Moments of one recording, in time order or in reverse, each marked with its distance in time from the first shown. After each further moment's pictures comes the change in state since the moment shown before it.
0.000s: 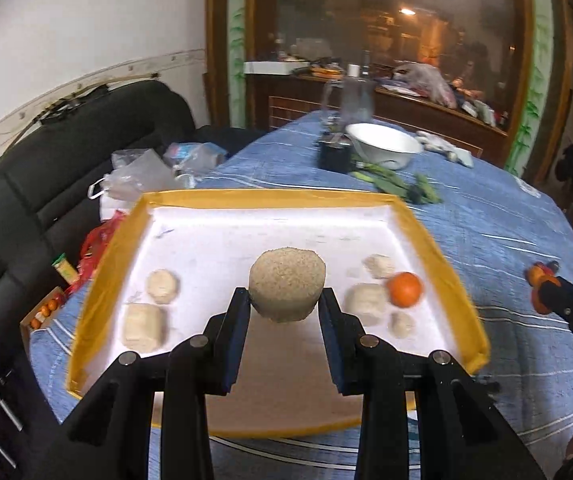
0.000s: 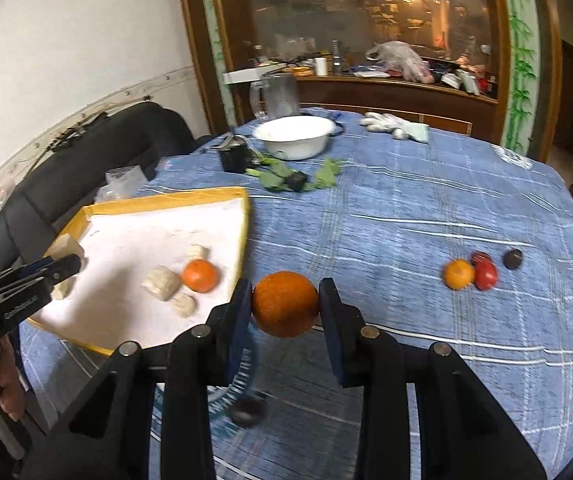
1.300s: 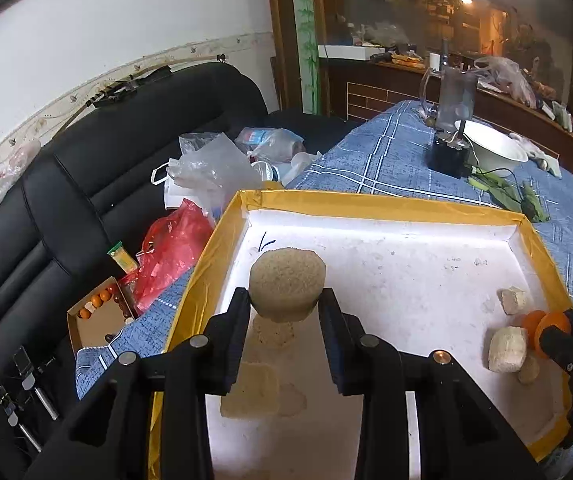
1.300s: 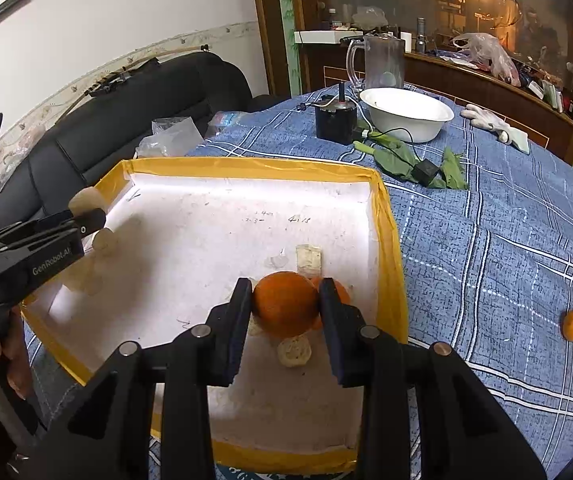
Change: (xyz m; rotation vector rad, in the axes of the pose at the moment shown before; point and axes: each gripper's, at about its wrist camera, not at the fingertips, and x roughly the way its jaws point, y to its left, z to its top) left arm 0.049 0.064 0.021 -0.047 0.050 0.227; right arm 0.090 0.091 0.014 -0.148 0.124 0.114
